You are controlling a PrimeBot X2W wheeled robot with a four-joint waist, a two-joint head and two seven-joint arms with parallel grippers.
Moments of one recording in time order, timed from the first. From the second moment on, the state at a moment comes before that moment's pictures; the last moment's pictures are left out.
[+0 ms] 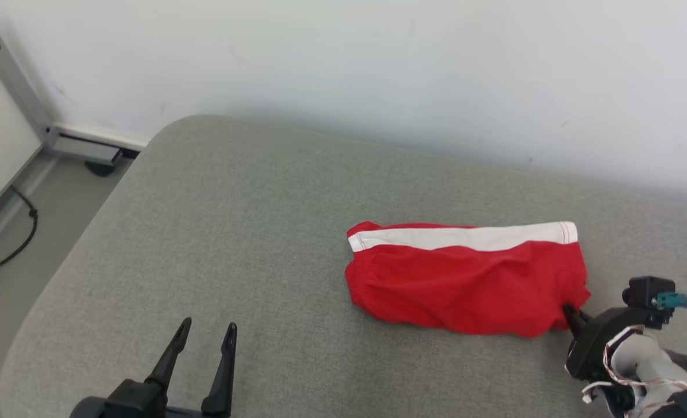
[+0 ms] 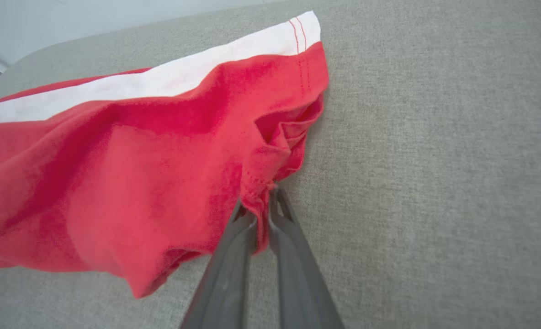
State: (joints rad) left arm -0.03 0.10 -0.26 0.20 -0.13 -0.07 -0.26; right arm -0.53 -0.27 0.43 1.07 0.87 0.13 -0.02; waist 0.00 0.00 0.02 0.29
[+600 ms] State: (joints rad) left arm 0.00 0.10 -0.26 0.21 -0.13 -0.06 -0.26; right arm -0.37 -0.27 0.57 0.91 1.01 0.13 -0.08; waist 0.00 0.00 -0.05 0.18
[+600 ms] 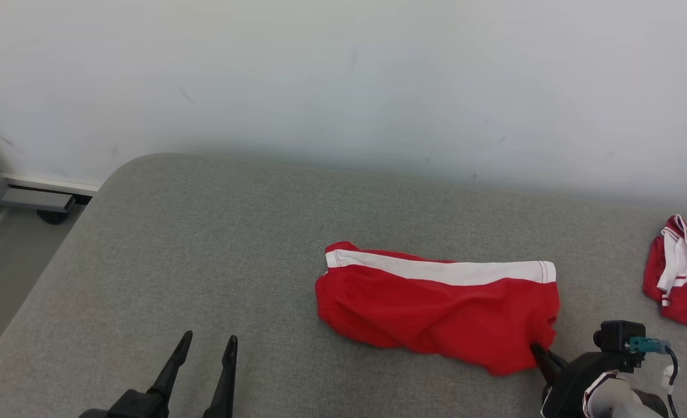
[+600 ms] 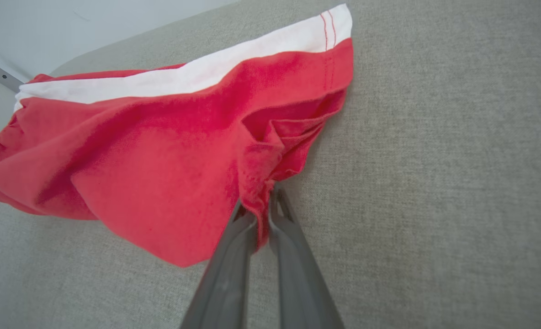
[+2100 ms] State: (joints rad) left arm 0.12 0.18 -0.06 0.15 -0.16 0.03 -0.26; right arm -0.02 -0.25 0.07 0.35 0.34 0.13 -0.26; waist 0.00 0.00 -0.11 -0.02
